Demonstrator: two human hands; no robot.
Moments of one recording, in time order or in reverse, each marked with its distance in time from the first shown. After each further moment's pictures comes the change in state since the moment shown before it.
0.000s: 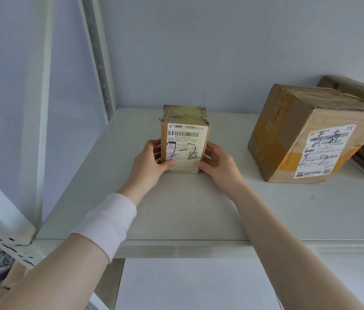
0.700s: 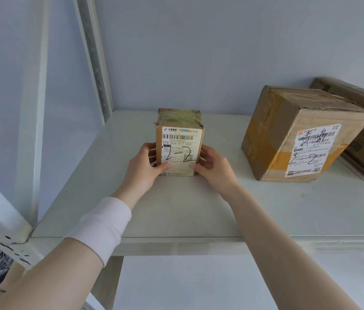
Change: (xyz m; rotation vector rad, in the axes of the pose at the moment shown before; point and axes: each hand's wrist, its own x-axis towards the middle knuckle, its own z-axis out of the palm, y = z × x) left_hand -0.007 -0.001 0.002 0.021 0.007 0.007; right_hand -0.006 -0.001 -0.003 -0.064 -0.005 -0.023
